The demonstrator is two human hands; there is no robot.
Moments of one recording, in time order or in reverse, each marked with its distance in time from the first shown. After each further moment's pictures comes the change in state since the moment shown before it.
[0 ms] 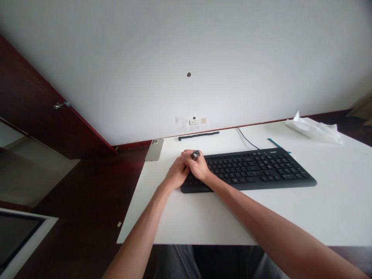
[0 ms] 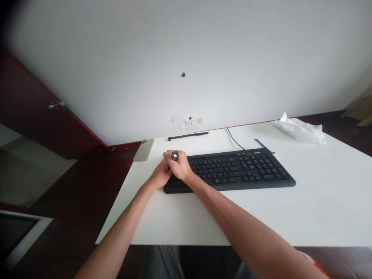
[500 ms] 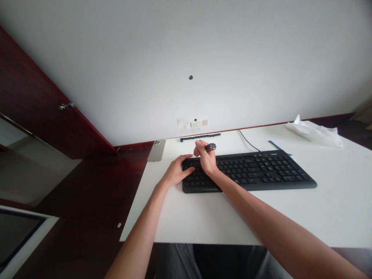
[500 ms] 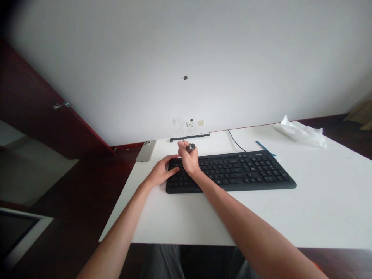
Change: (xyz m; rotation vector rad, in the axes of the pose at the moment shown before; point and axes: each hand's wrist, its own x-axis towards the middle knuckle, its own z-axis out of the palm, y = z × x) left_hand -0.001 0.001 -0.017 -0.125 0.017 -0.064; right_hand 0.014 -0.006 -0.018 0.130 0.288 -0.001
